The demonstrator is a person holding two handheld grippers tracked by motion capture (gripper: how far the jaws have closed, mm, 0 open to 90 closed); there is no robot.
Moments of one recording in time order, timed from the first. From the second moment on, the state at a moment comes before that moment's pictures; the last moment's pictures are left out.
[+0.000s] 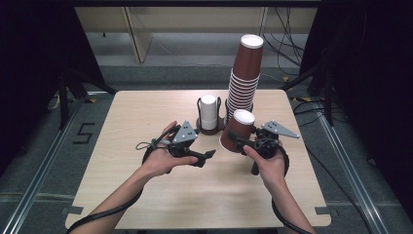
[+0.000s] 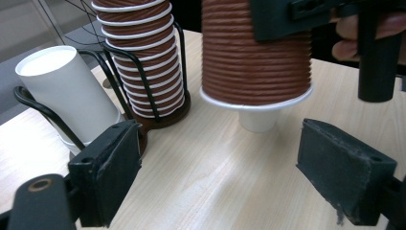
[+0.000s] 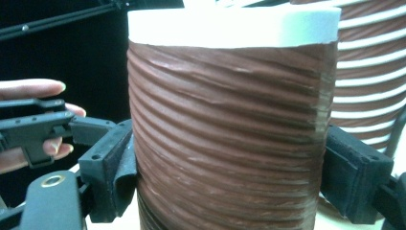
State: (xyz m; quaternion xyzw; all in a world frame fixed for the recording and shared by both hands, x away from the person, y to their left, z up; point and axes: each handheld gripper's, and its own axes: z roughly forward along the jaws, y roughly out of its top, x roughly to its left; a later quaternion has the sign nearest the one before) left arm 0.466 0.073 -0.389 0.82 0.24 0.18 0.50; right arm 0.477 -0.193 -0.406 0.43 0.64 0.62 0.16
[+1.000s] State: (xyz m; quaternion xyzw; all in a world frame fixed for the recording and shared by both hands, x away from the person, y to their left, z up) left arm 0.466 0.049 -0.417 0.82 0.23 0.16 0.50; right arm 0.472 -0.162 -0.431 0.52 0.57 0.64 0.07
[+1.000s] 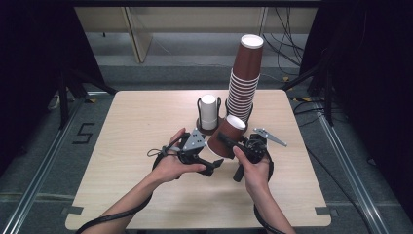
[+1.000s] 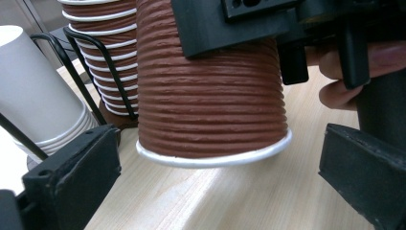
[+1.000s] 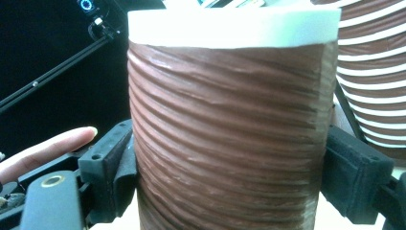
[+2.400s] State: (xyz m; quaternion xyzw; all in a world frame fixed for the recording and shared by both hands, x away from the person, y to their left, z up) left arm 0.481 0.031 -0.433 0.82 0.23 0.15 0.50; right arm 0.468 -0.157 -0.436 0.53 0.55 0.64 0.05
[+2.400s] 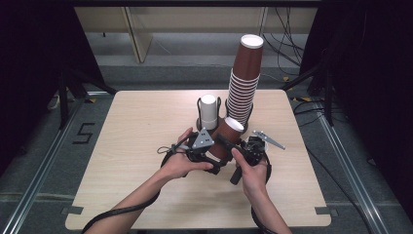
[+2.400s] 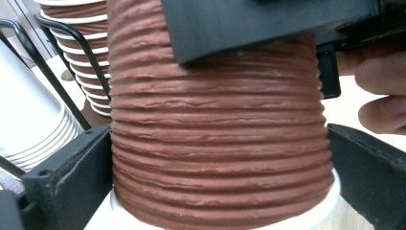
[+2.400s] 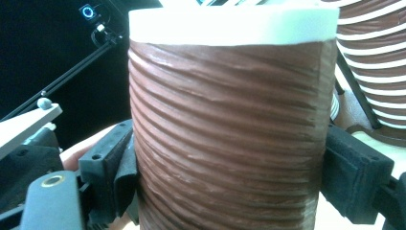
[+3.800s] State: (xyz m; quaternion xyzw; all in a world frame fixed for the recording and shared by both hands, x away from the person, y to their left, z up) left arm 0.480 0.037 -0.429 0.84 0.21 0.15 0.48; right arm 0.468 -0.157 -0.428 0.51 0.58 0.64 0.04
